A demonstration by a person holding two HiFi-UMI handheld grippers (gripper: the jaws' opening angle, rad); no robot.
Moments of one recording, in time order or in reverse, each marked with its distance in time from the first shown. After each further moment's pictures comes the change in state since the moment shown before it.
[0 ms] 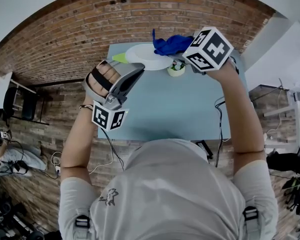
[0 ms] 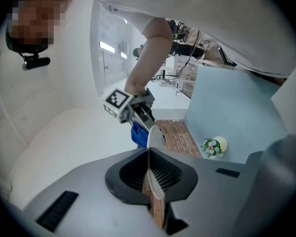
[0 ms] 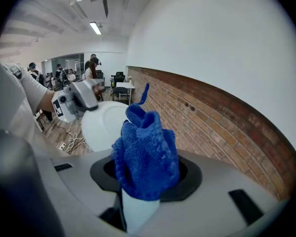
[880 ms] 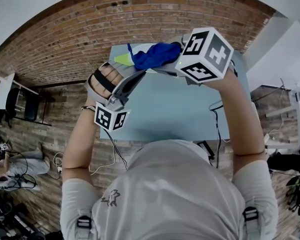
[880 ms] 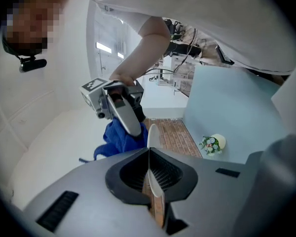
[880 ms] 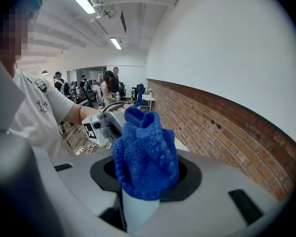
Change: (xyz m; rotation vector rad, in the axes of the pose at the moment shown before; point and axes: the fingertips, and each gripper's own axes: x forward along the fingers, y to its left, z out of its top) left arm -0.001 -0.003 0.003 0.034 0.012 -0.014; right arm -0.024 0.084 0.059 -0.092 -0.136 0.227
